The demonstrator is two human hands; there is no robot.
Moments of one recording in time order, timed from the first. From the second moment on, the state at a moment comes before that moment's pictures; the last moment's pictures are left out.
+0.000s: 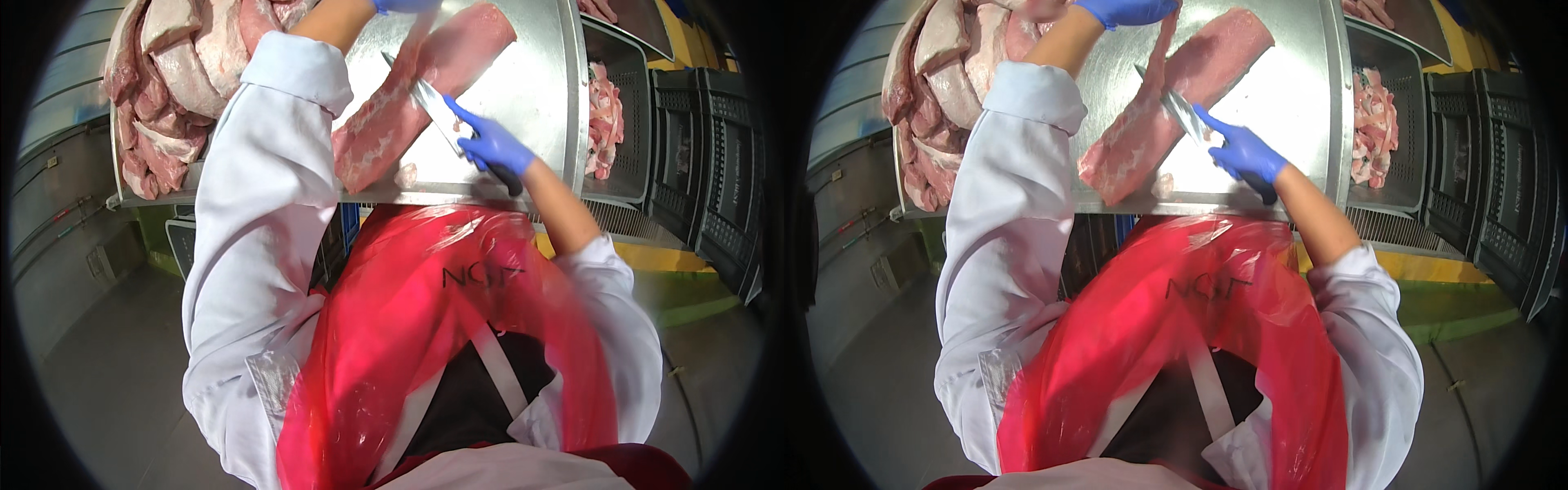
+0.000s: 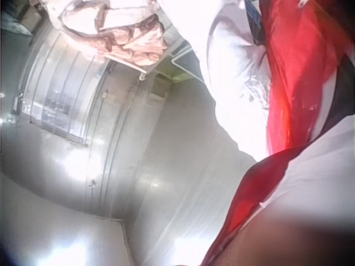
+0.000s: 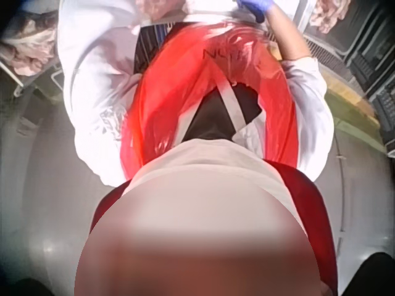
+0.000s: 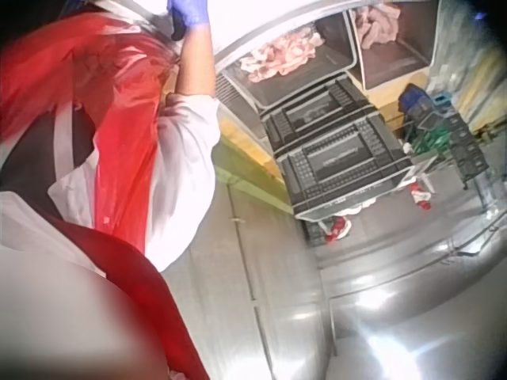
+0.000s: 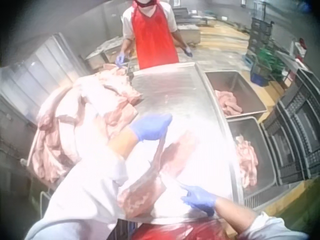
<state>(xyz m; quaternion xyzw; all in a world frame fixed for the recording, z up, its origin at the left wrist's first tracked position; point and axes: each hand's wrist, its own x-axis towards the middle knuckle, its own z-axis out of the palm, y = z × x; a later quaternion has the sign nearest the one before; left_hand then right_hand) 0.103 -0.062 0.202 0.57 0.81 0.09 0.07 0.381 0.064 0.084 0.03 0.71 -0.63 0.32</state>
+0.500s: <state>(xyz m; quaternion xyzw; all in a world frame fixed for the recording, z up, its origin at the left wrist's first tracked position) 0.128 -0.122 0.295 0.55 0.83 0.10 -0.01 0.343 -0.025 0.094 0.05 0.72 -0.60 0.34</state>
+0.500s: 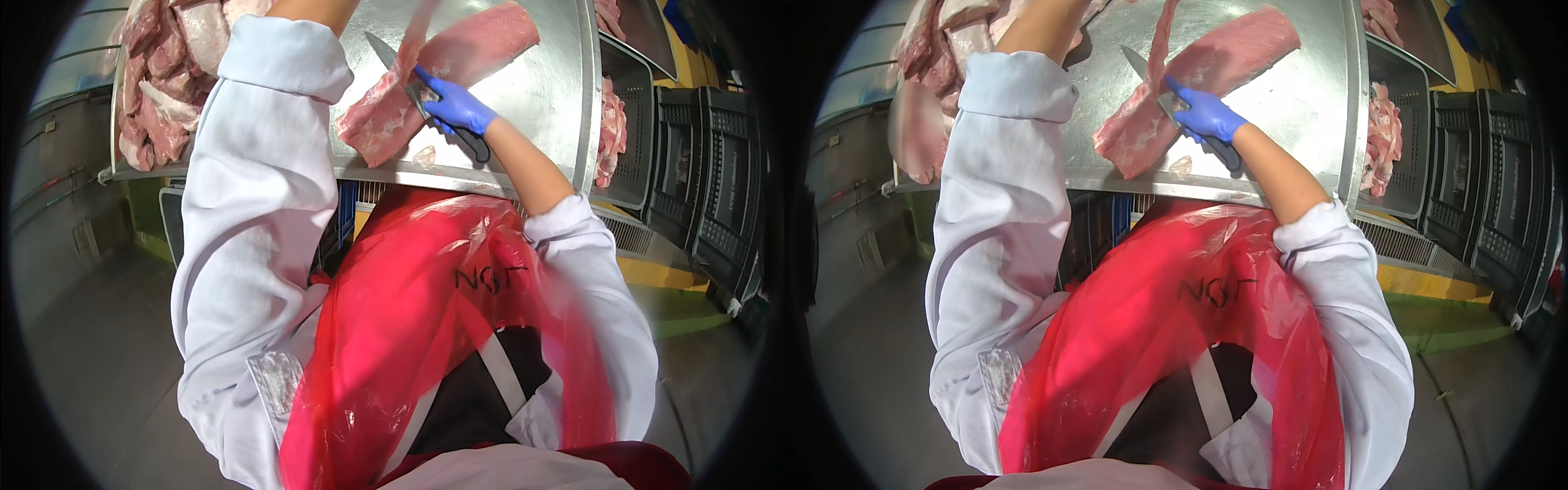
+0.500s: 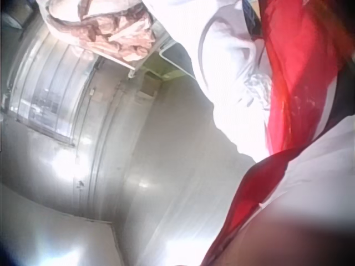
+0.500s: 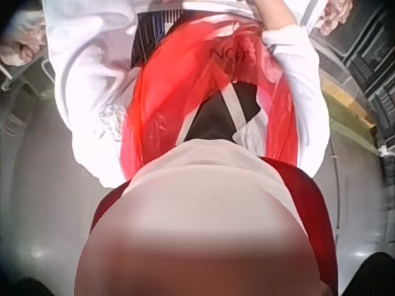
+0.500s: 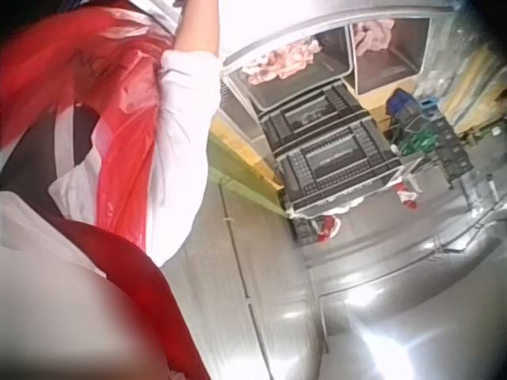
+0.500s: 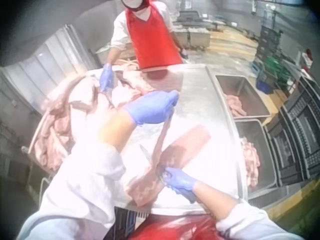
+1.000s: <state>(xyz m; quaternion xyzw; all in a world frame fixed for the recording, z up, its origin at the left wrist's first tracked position) 0.184 -0.313 0.413 0.51 0.81 0.15 -0.27 0.429 -0.055 0.125 0.02 0.68 -0.59 0.43</state>
